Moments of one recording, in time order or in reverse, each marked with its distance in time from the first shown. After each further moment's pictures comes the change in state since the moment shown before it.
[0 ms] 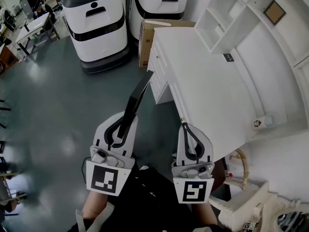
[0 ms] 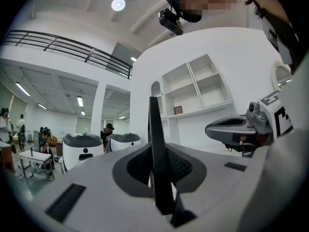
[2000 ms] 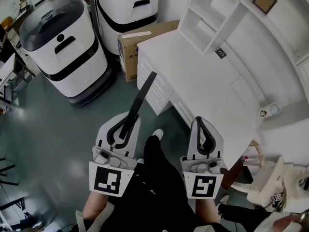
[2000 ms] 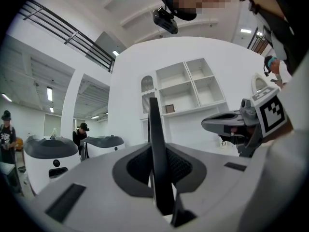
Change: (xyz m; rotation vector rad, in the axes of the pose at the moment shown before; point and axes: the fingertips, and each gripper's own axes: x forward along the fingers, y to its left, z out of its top) left arm 0.164 0.156 -0.006 0.087 -0.025 -0.352; right arm 0.192 -0.036 -0.012 -0.002 0.108 -0.390
